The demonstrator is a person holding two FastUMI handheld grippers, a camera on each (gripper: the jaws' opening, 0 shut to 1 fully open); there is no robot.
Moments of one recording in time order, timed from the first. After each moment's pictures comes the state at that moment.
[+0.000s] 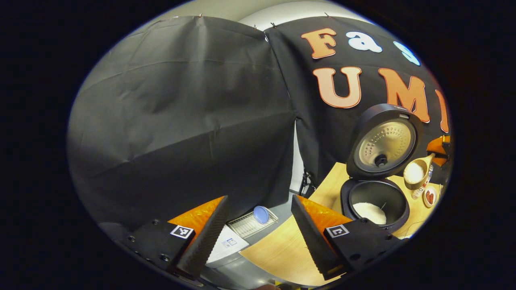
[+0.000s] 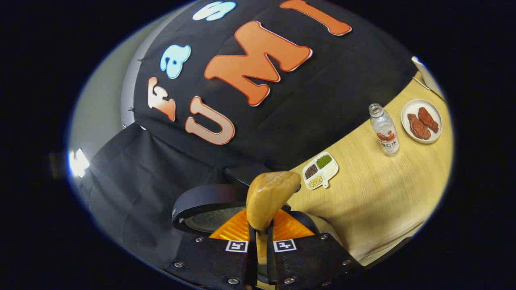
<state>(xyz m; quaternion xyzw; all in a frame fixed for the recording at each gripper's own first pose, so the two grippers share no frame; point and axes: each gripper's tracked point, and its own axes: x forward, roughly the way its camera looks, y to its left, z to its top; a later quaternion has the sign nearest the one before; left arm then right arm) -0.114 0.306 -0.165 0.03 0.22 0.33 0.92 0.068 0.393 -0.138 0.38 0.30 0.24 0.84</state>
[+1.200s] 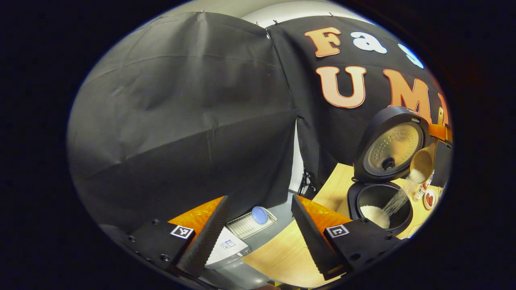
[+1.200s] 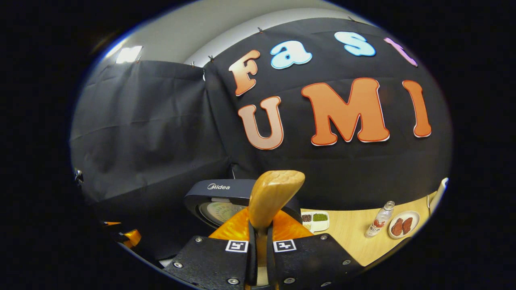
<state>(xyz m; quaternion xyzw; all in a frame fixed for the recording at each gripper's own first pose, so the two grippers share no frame) -0.102 0.335 -0.172 0.01 0.23 0.33 0.92 0.037 0.449 -0.072 0.08 0.10 0.31 0.94</state>
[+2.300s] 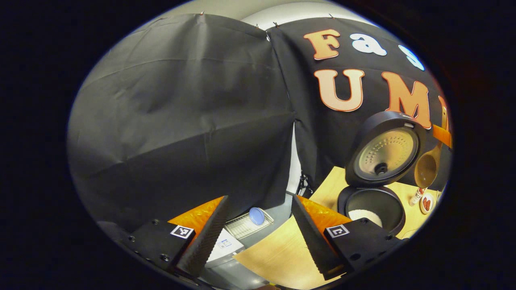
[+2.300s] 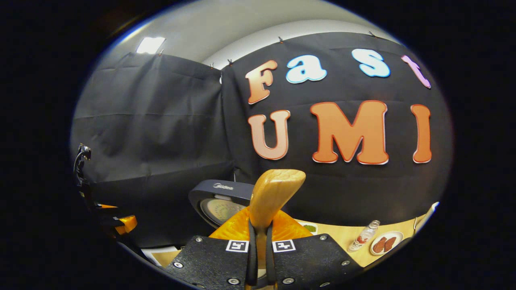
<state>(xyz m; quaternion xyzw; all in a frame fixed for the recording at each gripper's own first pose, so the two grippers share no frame) -0.088 0.292 -0.156 0.01 0.22 0.32 0.92 0.030 0.392 -0.055 0.04 0.06 0.32 0.95</state>
